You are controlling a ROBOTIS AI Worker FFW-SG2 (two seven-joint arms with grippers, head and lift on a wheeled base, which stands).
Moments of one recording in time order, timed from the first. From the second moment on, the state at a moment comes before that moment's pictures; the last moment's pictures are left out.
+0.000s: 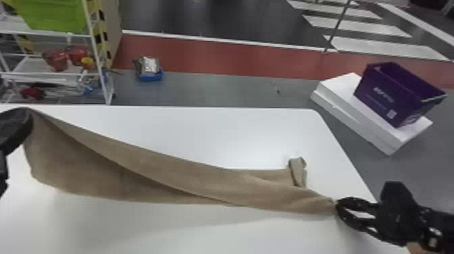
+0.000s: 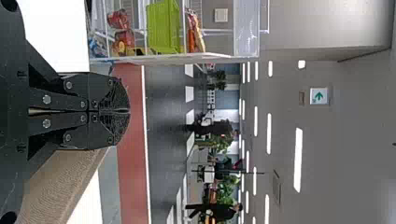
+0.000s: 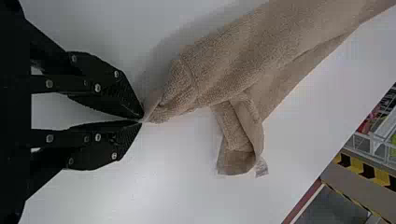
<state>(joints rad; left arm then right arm) 0.45 0.02 0.23 -2.37 0.09 0.36 -0.26 0.32 -0.38 -0.49 -1.66 0.46 0.09 1.10</state>
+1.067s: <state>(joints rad) 0.46 0.02 0.23 -2.39 0.08 0.39 -0.25 0.27 -0.39 -0.67 -1.93 0.01 0.94 1.30</state>
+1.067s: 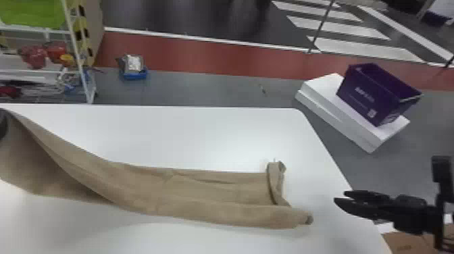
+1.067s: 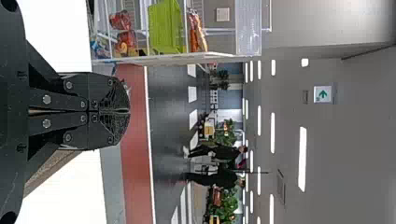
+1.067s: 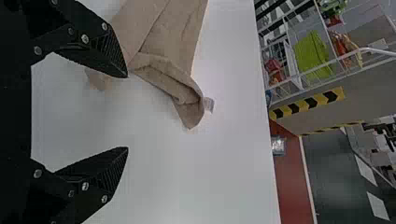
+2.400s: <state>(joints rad) 0.47 0.02 0.23 -2.36 0.07 0.37 -0.27 0.41 -0.25 -0.53 -1.93 0.08 0.54 1.07</state>
